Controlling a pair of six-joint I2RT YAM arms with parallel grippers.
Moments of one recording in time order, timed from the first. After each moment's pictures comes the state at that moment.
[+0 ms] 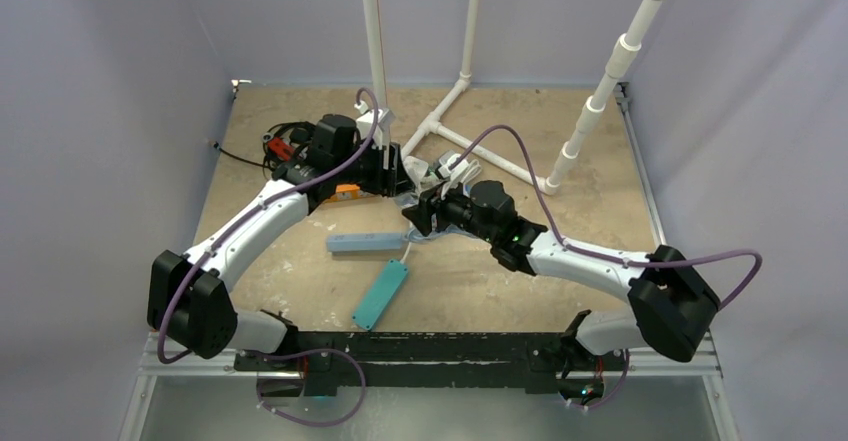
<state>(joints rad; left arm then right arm) -0.47 1.38 1.11 -0.35 0.40 -0.33 0.85 1.35 0.73 0.43 -0.07 0.18</state>
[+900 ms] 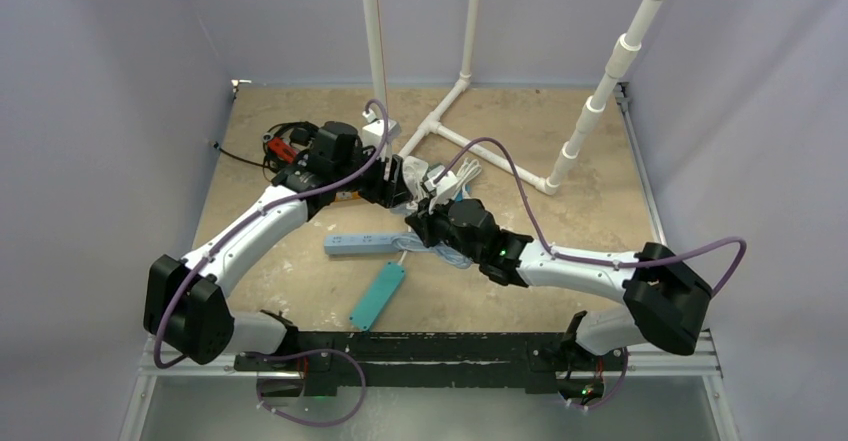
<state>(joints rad) -0.47 1.35 1.07 -0.37 0.44 -0.18 0.99 1.38 0.72 0.39 0.19 0.27</state>
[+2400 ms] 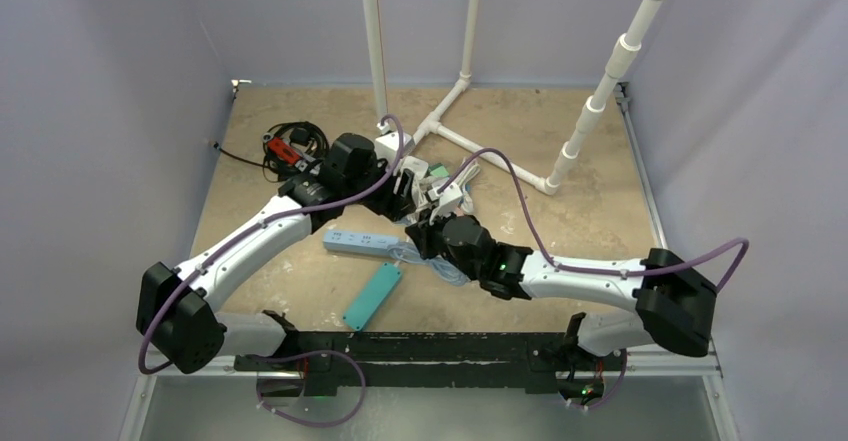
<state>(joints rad) -0.59 1.30 1.06 -0.44 0.22 -0.13 1.11 1.35 0.69 0.37 0.38 0.42</state>
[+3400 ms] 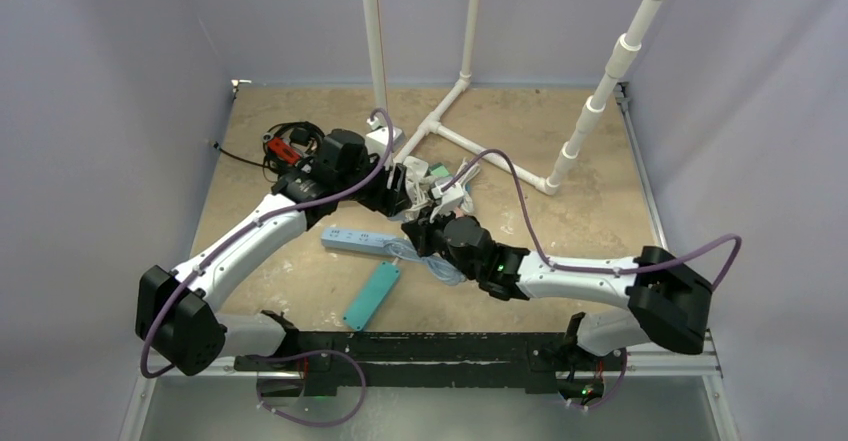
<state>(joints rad) -0.53 1.29 1.07 -0.45 0.28 -0.14 1.11 1.39 0.68 0.48 0.39 0.47</state>
